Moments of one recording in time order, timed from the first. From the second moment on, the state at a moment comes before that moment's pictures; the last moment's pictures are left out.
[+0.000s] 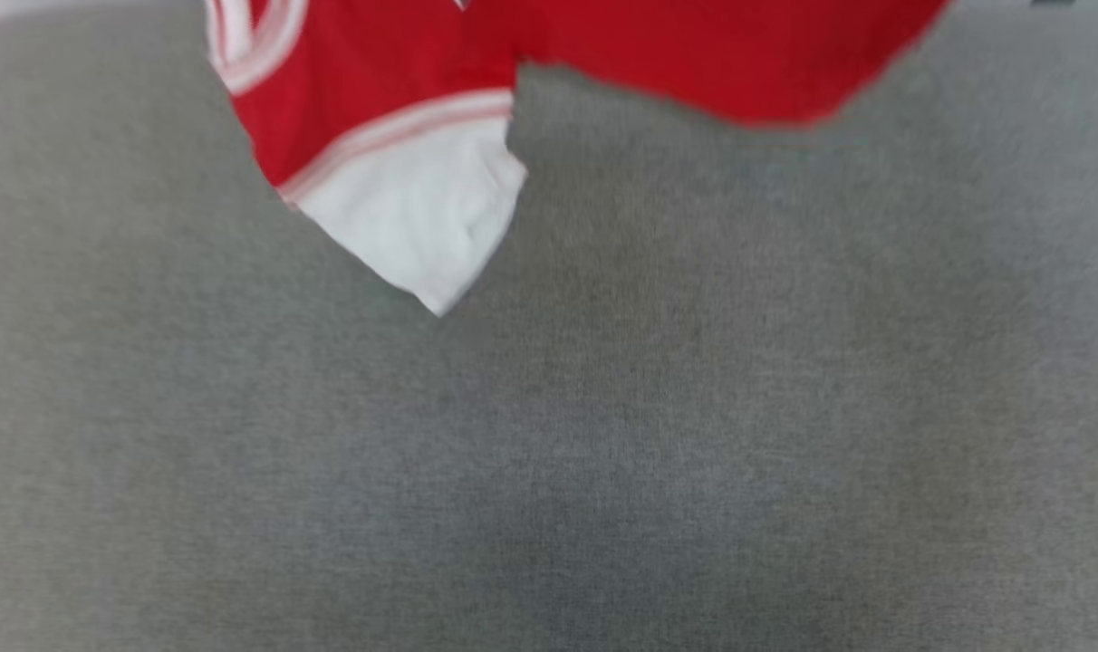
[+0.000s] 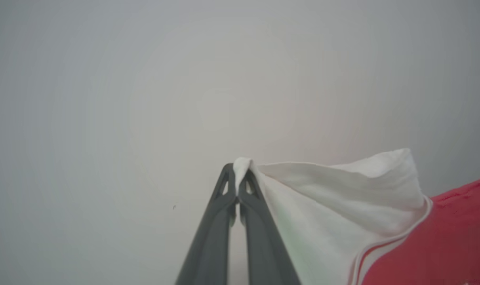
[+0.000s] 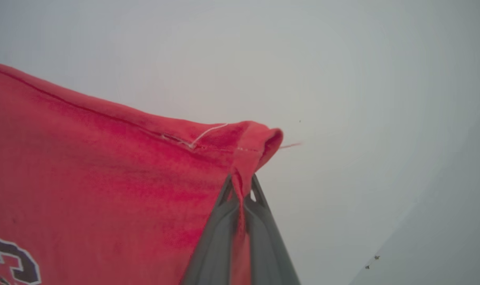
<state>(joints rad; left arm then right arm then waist) -1.78 0.55 -0.72 0.85 -0.77 -0.07 0.08 -1.56 -0.35 0.45 0.92 0.40 0.13 0.04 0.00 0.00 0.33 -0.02</state>
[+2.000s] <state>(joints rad) -0.04 1.06 -0.80 -0.37 -1.33 0.54 0.40 0.01 -0.61 0.32 0.03 0.75 0.13 0.62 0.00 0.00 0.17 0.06</state>
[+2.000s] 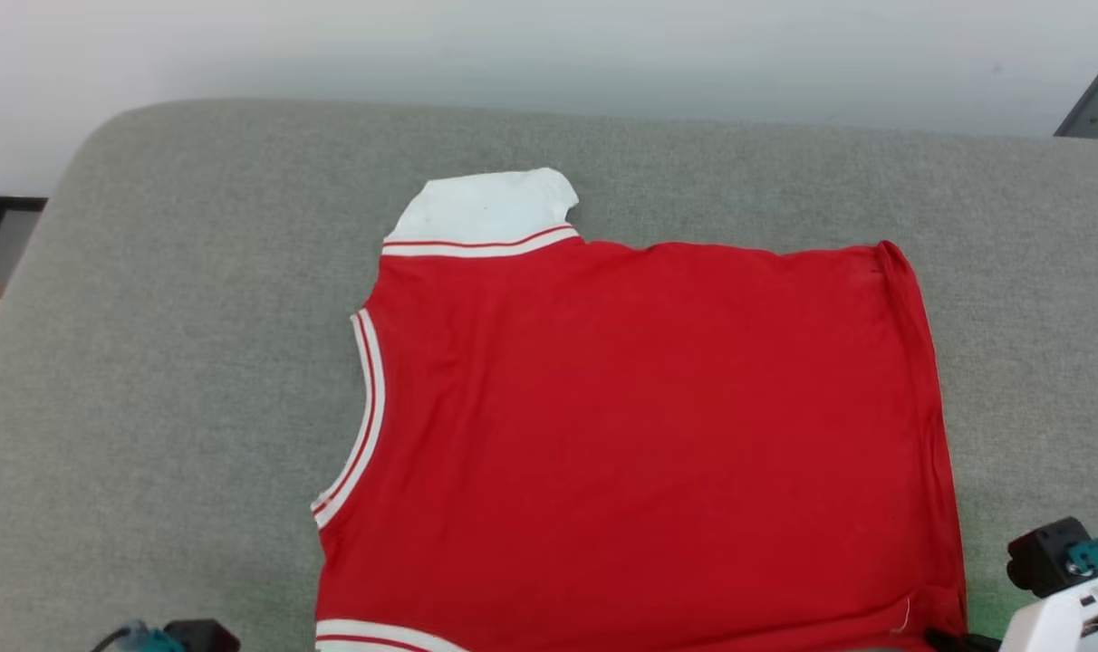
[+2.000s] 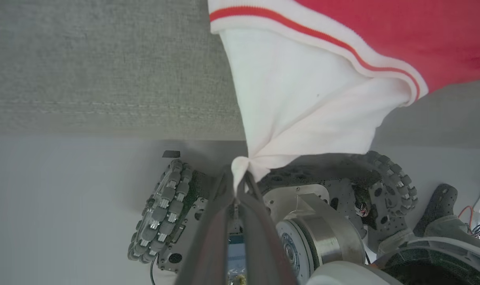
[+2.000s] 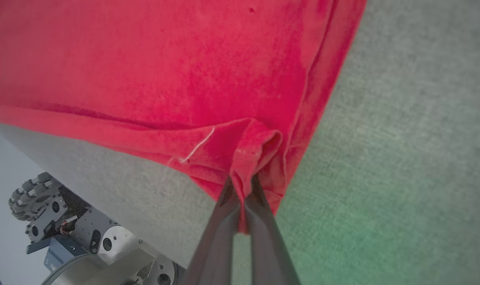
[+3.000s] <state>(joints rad) -0.81 0.83 -0.82 0.17 -0.93 0.14 0.57 -0.44 -0.41 0.27 0.19 0.53 0.13 0.64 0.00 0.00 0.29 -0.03</state>
